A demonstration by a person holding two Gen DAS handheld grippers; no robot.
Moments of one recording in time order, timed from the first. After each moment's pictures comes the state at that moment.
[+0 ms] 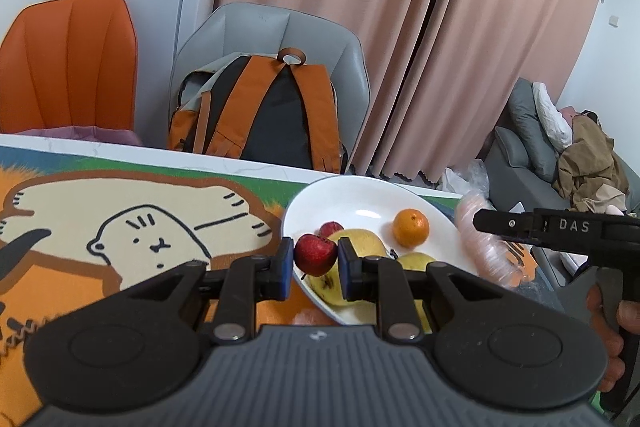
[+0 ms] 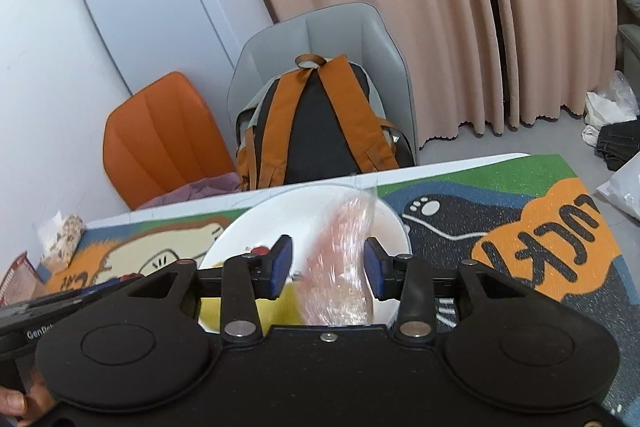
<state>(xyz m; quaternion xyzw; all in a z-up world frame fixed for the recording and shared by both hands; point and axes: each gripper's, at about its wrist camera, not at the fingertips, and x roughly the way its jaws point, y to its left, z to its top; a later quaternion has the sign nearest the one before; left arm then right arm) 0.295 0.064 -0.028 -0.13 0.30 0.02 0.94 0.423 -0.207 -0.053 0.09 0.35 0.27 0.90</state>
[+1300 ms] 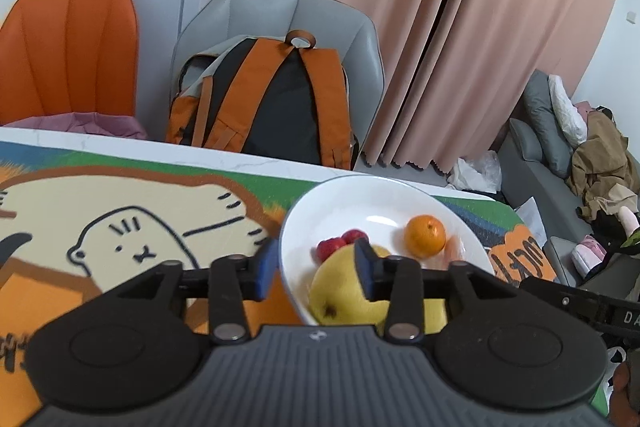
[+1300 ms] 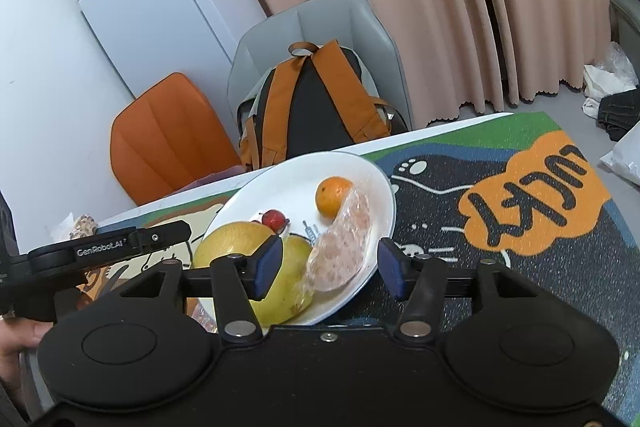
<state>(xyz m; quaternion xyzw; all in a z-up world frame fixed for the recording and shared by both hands) 0.331 0.065 -0.039 -0.14 0.33 0.04 0.93 0.395 -0.233 -0.072 0.12 0.36 0.27 0.89</state>
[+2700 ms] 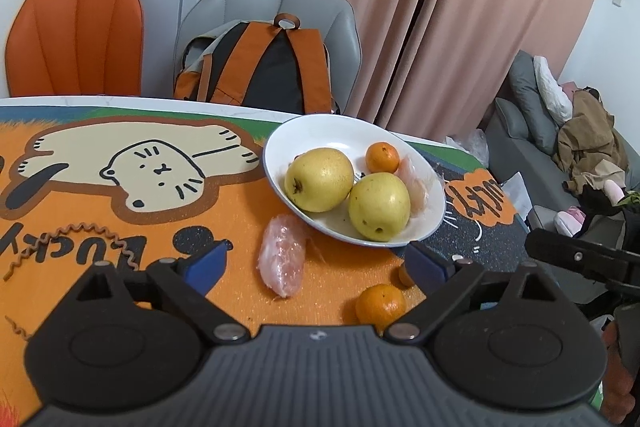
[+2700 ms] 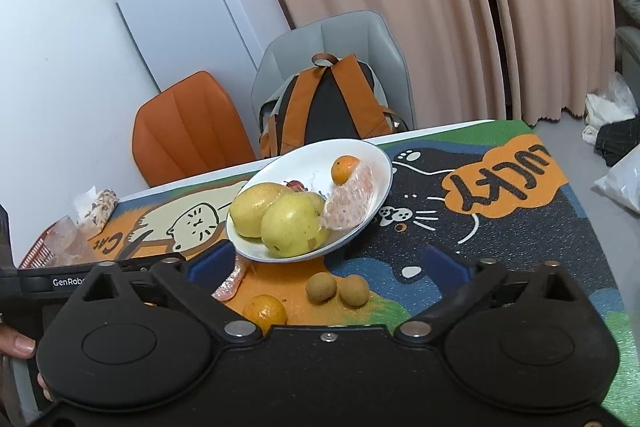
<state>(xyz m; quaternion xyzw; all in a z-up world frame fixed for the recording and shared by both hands) 0.238 0.027 -0.033 -0.13 0.34 0.03 0.93 0.317 -0.268 -0.054 0.09 0.32 0.29 0.90</state>
